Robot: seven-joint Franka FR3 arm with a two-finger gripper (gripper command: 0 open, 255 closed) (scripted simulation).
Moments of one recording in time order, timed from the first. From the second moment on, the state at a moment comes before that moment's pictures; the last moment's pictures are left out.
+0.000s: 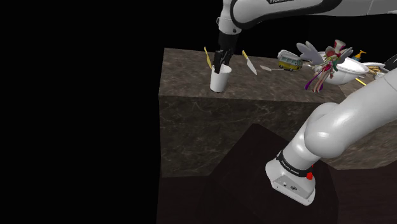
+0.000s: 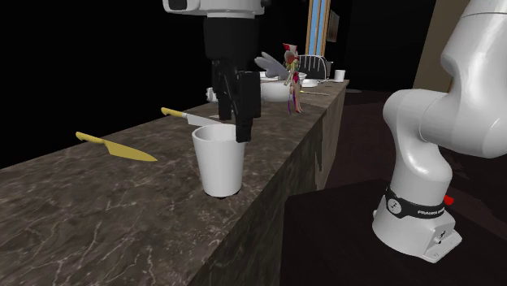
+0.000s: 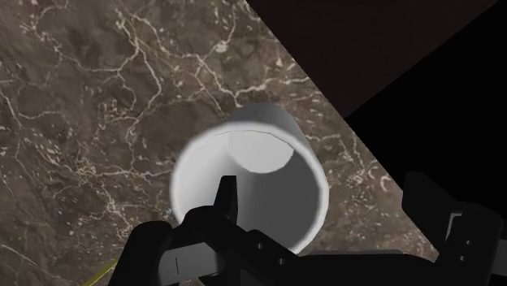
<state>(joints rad) 0.00 -0.31 0.00 -2.21 -0.09 1.89 -0.08</state>
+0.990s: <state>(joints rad) 0.00 -0.25 0.01 -2.27 -0.10 2.02 -0.06</state>
